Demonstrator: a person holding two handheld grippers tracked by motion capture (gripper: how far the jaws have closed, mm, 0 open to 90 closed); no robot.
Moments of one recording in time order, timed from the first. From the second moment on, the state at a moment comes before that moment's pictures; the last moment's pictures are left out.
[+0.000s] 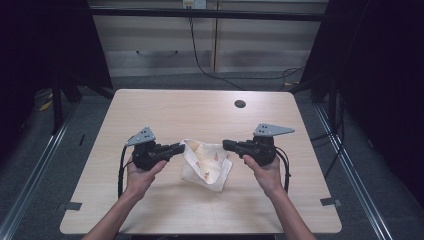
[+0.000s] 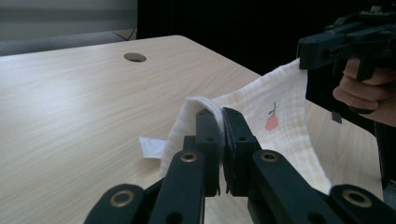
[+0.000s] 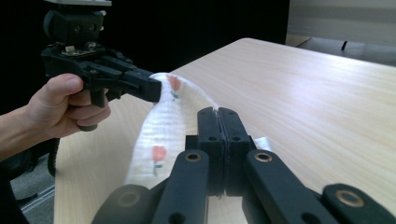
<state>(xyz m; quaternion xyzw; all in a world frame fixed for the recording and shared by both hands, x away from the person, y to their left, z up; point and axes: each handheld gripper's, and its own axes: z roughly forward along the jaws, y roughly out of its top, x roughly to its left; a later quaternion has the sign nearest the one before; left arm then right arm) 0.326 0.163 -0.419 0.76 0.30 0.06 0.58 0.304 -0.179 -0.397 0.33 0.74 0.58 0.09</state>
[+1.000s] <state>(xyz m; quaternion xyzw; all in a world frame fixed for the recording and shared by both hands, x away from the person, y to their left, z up) 0.341 0.222 -0.333 0.70 0.32 0.12 0.63 0.313 -0.218 -0.317 0.34 0.70 0.61 0.16</state>
